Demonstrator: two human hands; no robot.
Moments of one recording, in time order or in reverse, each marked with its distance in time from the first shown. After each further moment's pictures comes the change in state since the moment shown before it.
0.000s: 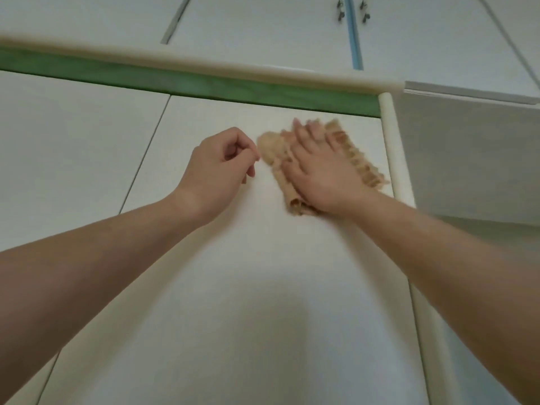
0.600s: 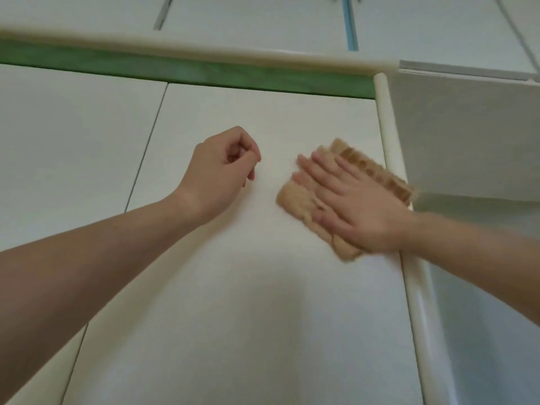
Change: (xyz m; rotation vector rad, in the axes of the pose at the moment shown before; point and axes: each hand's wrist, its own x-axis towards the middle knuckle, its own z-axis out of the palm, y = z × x) left_hand -0.022 0.006 -0.008 0.045 -0.098 0.019; right_hand -0.093 0.034 -0.014 -0.137 -0.136 -0.395
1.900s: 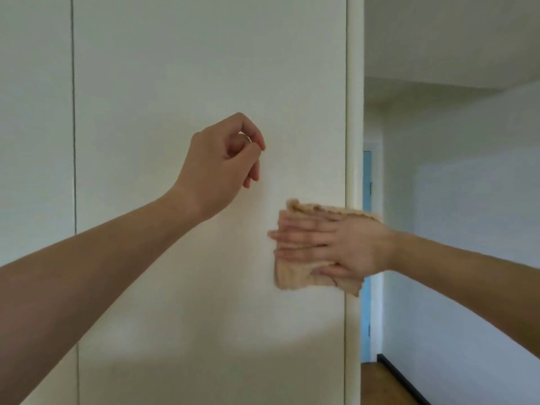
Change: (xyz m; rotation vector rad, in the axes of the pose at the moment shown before) left_hand -0.167 0.029 0.039 -0.168 -0.237 -0.191; right_hand -0.197 -0.139 0.028 0.184 -0.233 -0.449
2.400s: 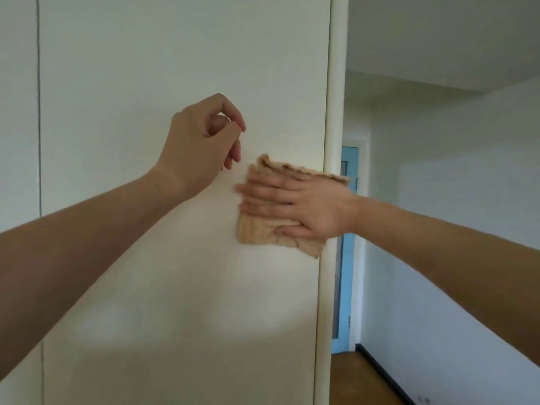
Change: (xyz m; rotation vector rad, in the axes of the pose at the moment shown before) left_hand 0.002 -0.004 0.016 -0.003 0.058 -0.033; right_hand 0.022 0.025 -0.015 -0.051 0.064 0.042
